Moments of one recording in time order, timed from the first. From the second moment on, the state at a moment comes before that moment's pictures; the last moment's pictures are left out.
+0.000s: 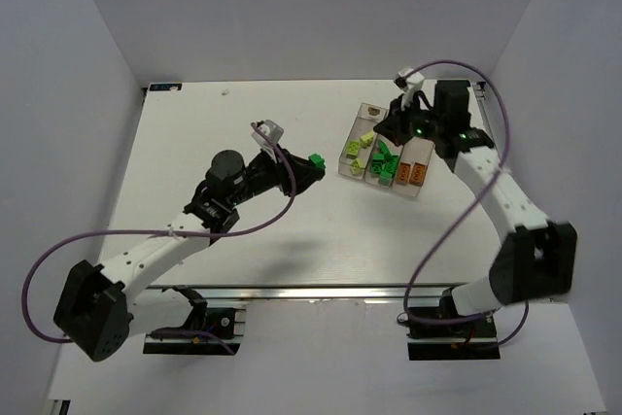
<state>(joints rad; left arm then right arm) -0.62 1.11 0.73 0.41 0.40 -0.41 0.23 1.55 1.26 -0.22 -0.60 -0.15</state>
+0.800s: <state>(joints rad) -0.75 2.00 1.47 0.22 0.24 -0.45 0.16 0.68 0.83 -0.18 -0.42 -0.11</state>
